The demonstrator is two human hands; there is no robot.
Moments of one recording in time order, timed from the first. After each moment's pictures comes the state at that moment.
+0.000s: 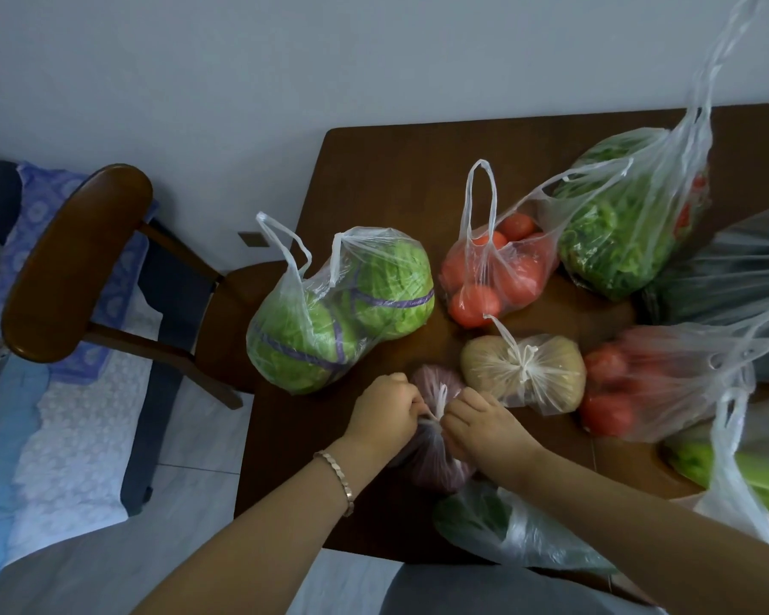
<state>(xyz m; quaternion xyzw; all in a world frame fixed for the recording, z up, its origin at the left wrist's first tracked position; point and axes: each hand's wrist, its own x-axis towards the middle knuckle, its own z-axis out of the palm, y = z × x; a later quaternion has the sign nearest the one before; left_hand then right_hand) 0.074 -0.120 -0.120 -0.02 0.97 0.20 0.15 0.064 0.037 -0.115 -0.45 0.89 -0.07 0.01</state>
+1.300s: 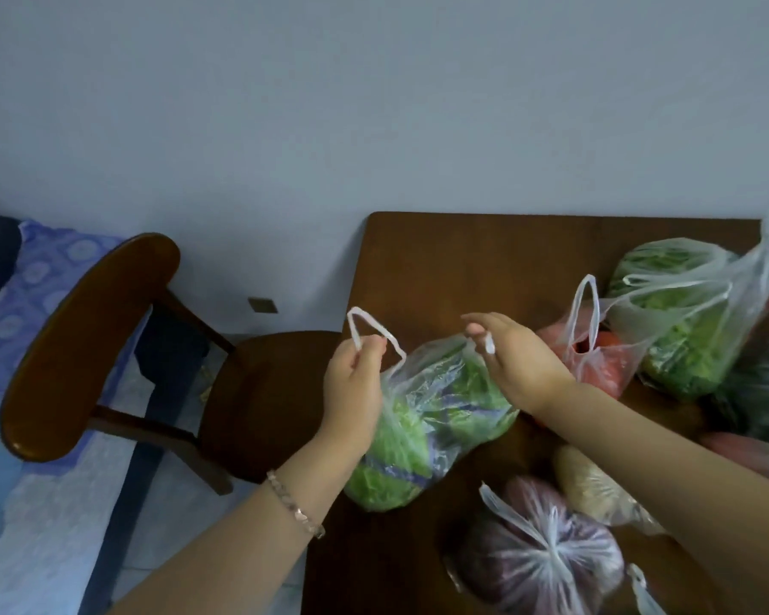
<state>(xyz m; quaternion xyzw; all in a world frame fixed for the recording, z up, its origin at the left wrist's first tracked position) -0.018 -0.270 -0.022 -0.24 0.73 0.64 -0.07 -0.080 -0.092 -0.018 -0.21 0.93 -0.29 0.07</state>
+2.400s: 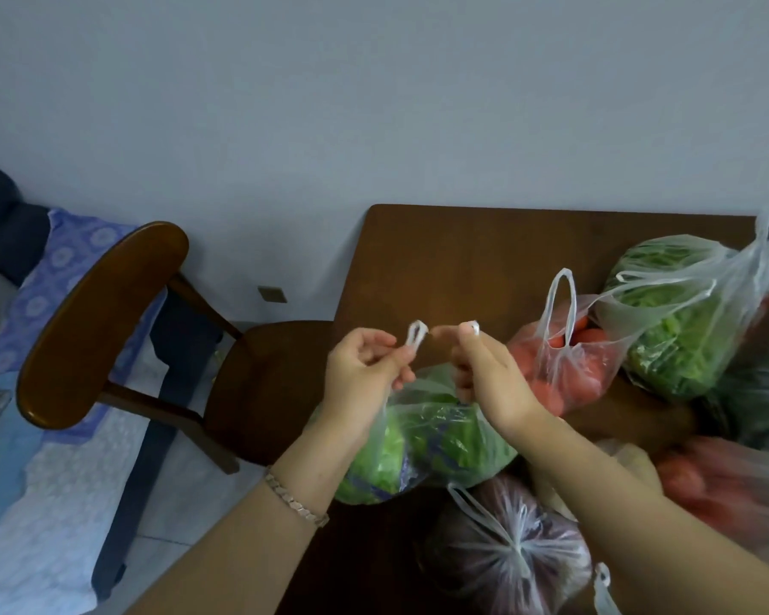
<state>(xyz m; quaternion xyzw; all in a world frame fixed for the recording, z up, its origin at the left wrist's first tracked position) -0.015 -0.224 -0.012 -0.22 0.67 0.71 -0.04 -0.051 -0.085 -0.024 -0.03 0.71 -0.68 0.18</state>
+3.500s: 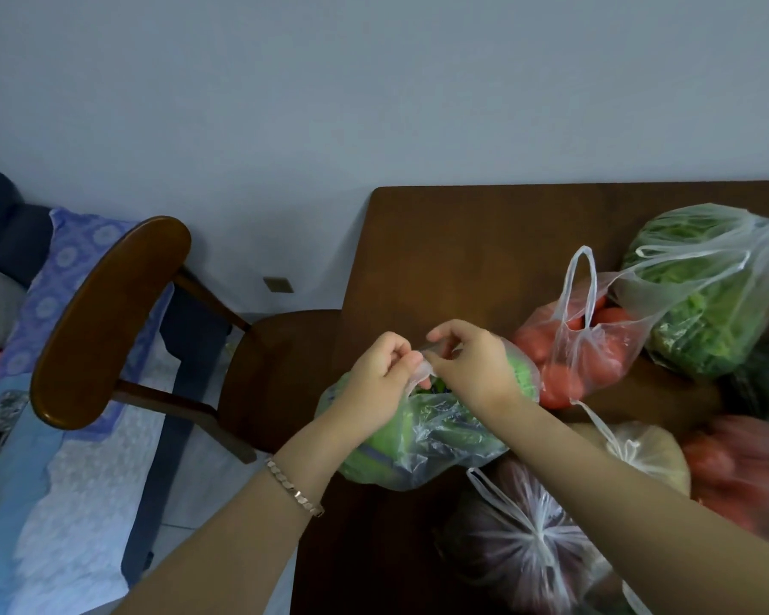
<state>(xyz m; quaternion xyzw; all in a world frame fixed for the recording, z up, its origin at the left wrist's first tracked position) -0.011 -0.241 -0.030 -0.06 0.84 0.54 0.07 -0.058 -0.114 -0.057 -0.05 0.85 -0.52 0.09</state>
